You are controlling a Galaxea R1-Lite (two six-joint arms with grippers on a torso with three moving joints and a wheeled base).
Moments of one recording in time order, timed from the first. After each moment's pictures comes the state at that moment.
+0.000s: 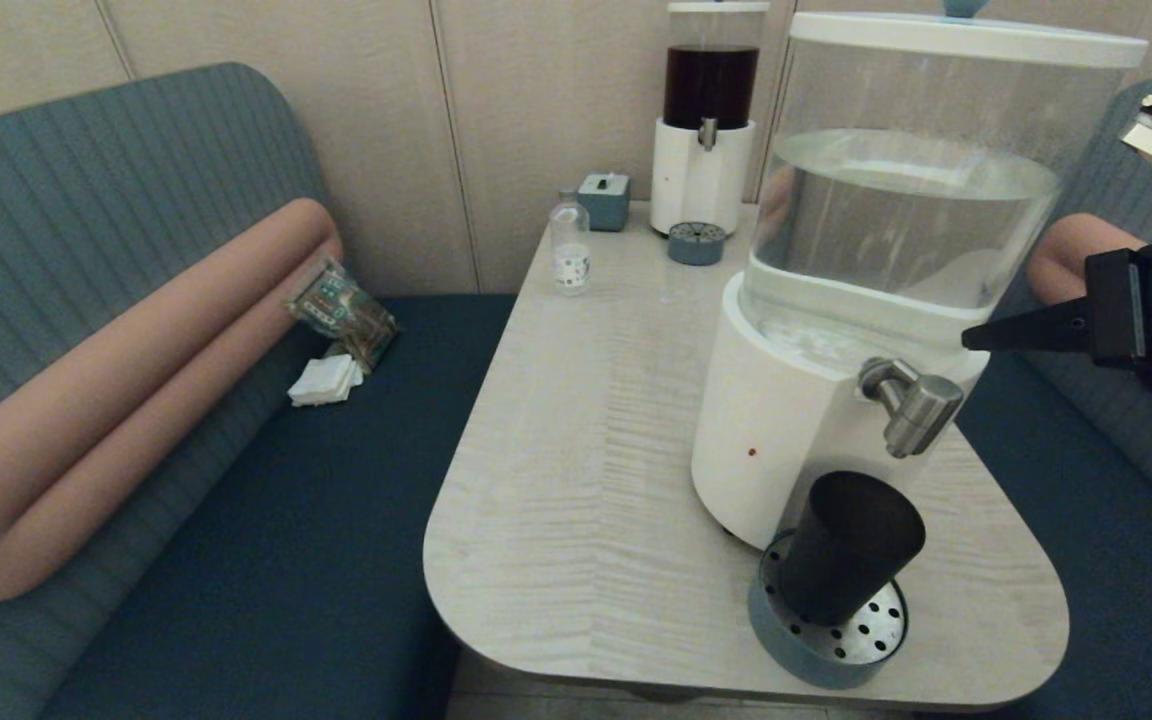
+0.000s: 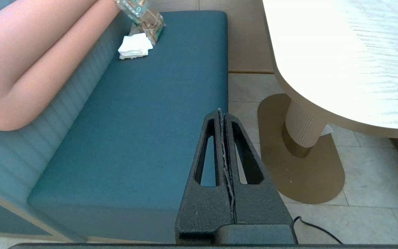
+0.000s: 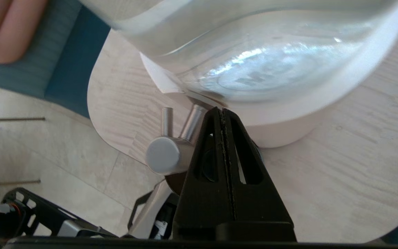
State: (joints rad) left arm 0.00 0.00 0.00 -0.01 0.01 0.00; right arm 0.23 1.41 -1.39 0.50 0.25 0.20
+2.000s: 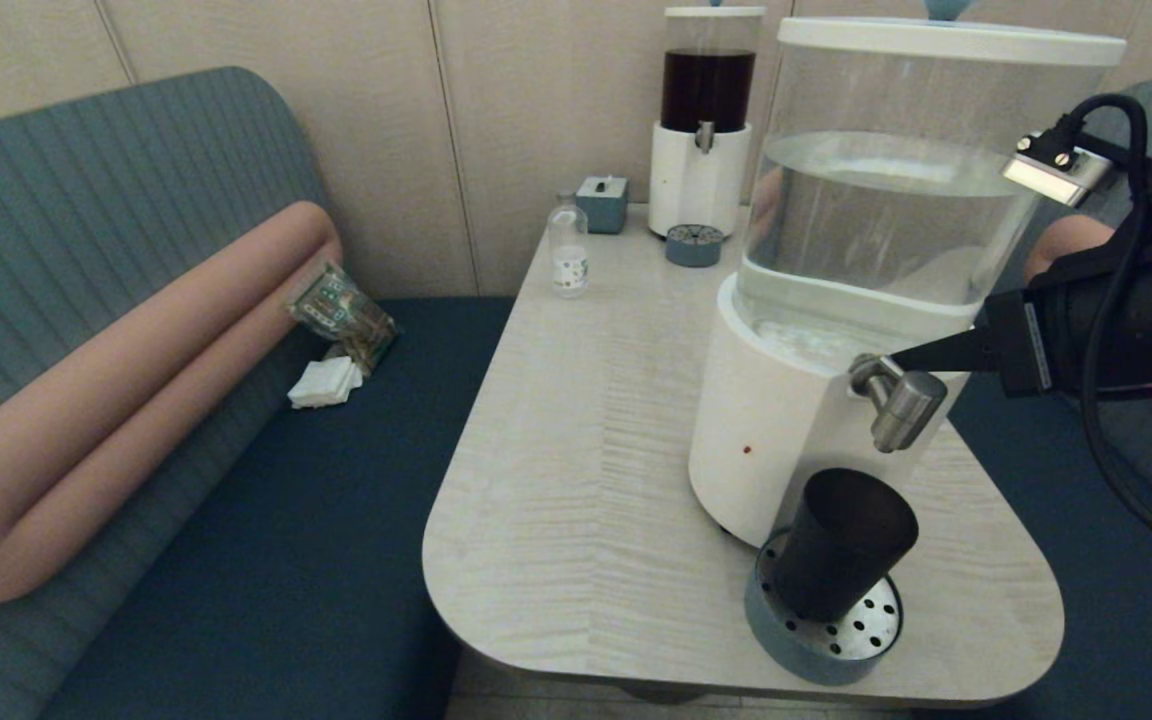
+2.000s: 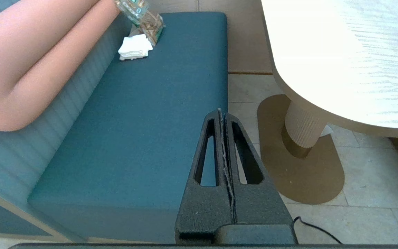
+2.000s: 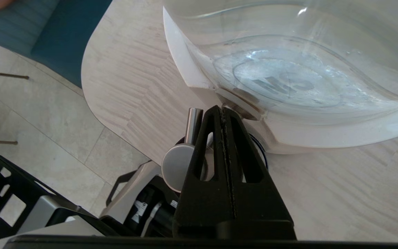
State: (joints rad) left arm 0.00 0.00 0.00 -0.01 0.01 0.00; right arm 0.33 1.51 -1.42 0.50 0.23 0.08
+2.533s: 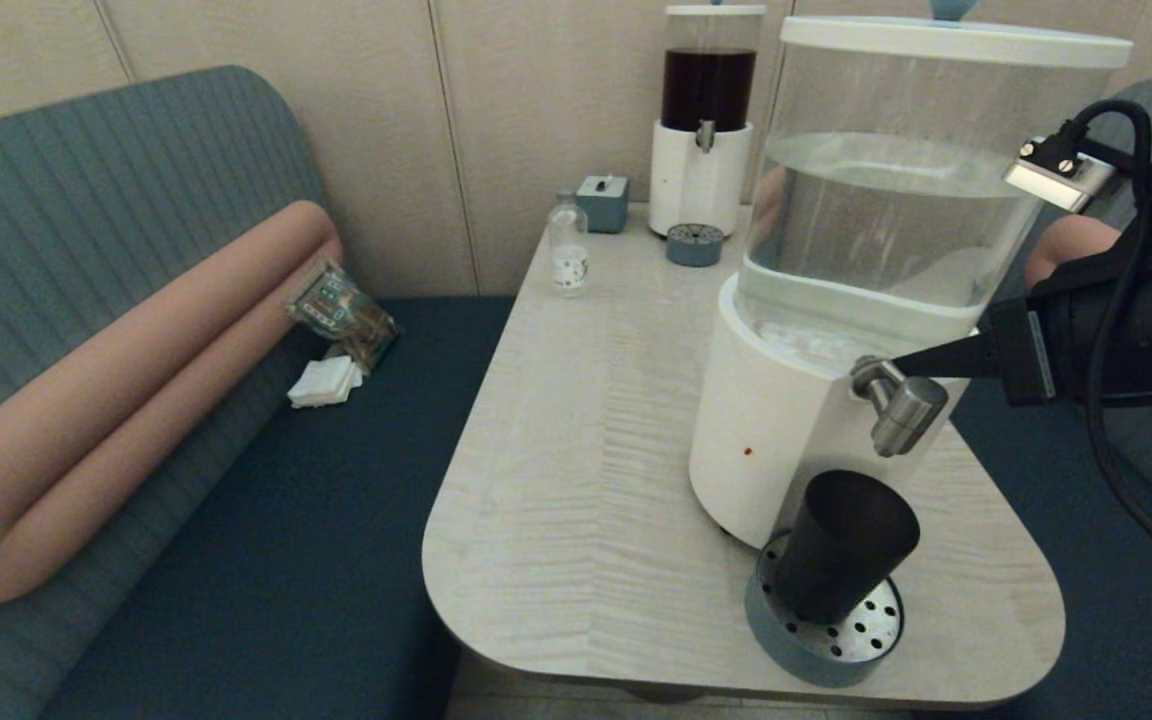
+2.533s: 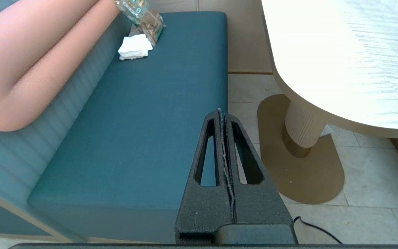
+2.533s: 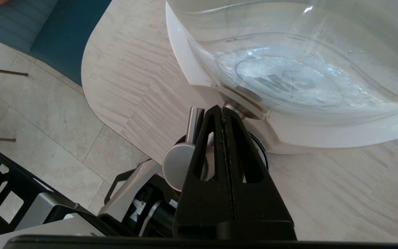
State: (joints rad) left arm 0.00 0.00 0.00 -0.01 0.01 0.00; right arm 0.35 1.49 -1.40 0.50 0.23 0.07
